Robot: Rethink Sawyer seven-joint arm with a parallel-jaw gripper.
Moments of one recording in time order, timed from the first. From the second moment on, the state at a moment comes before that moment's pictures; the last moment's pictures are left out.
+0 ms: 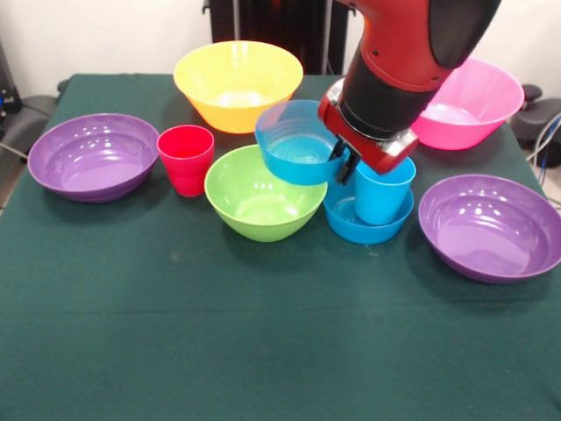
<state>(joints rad) 0.17 -0.16 -0.57 1.11 0.42 0.98 2.22</state>
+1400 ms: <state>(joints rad) 0.18 -0.18 -0.57 1.02 0.46 1.04 2.22</state>
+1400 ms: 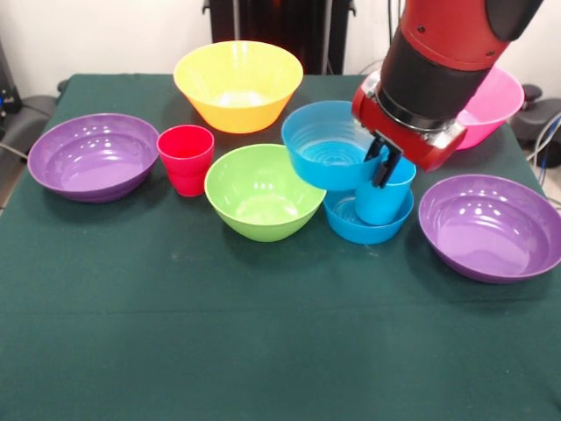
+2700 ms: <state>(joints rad) 0.22 -0.18 -0.57 1.03 0.52 1.04 2.34</state>
